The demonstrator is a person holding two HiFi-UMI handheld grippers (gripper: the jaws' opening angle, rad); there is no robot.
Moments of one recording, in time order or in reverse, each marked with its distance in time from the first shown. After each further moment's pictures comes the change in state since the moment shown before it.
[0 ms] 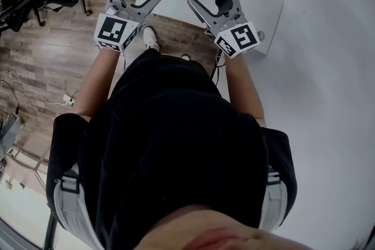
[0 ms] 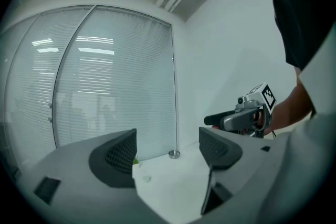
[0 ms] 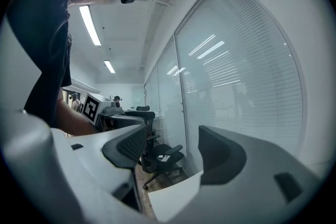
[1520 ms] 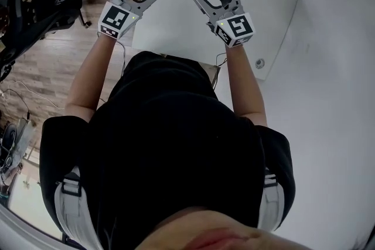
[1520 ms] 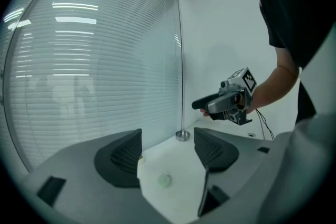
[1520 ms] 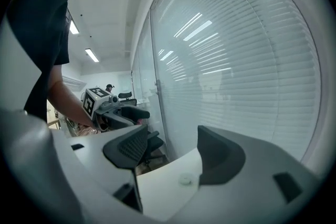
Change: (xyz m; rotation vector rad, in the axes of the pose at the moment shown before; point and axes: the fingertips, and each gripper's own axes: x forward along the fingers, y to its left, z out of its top) left arm 0.229 0.154 -0.126 0.019 0.202 -0.223; right arm 0.160 -0.245 -0.103 0.086 0.171 -0.076
